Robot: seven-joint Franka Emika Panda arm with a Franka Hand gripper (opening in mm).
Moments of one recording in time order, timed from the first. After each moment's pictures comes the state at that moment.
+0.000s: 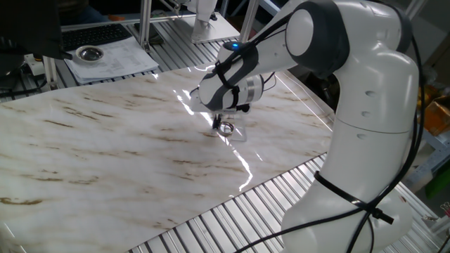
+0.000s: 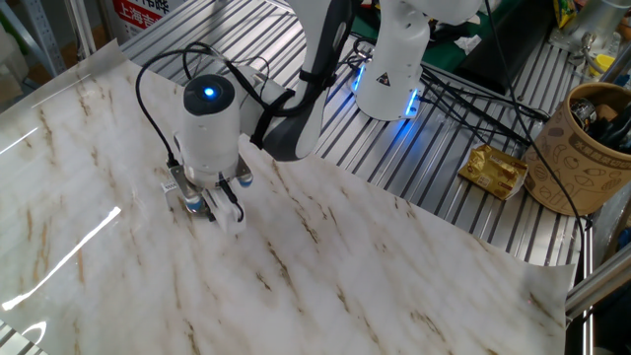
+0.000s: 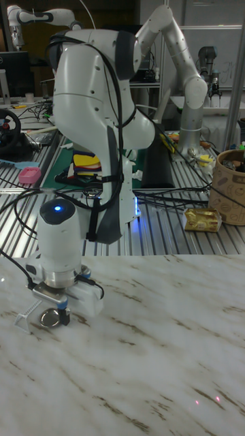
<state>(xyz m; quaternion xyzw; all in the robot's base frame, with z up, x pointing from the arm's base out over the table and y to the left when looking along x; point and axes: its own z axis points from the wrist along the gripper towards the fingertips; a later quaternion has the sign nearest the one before) 0.533 -0.131 0.061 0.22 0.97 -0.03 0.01</state>
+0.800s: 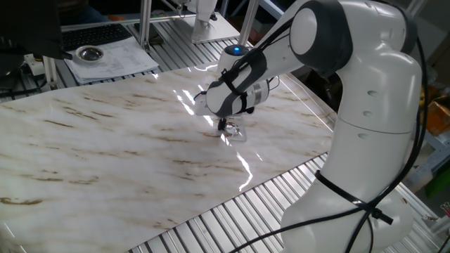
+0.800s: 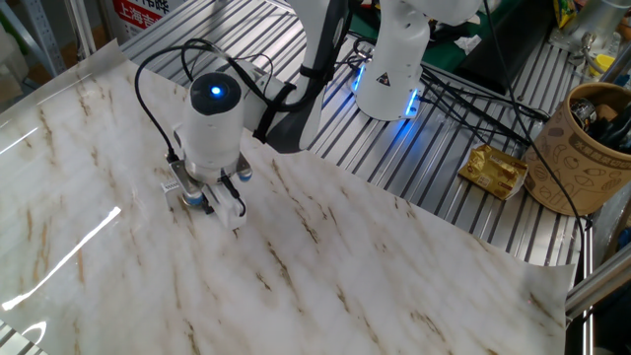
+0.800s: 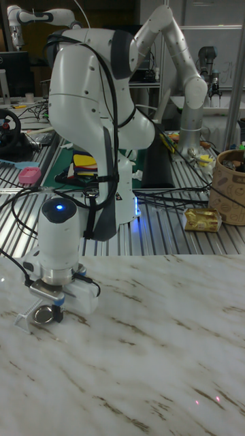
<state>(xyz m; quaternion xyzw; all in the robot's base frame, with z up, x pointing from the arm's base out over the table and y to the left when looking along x) 0.523 -0.145 0.059 0.20 0.98 -0.06 0.02</state>
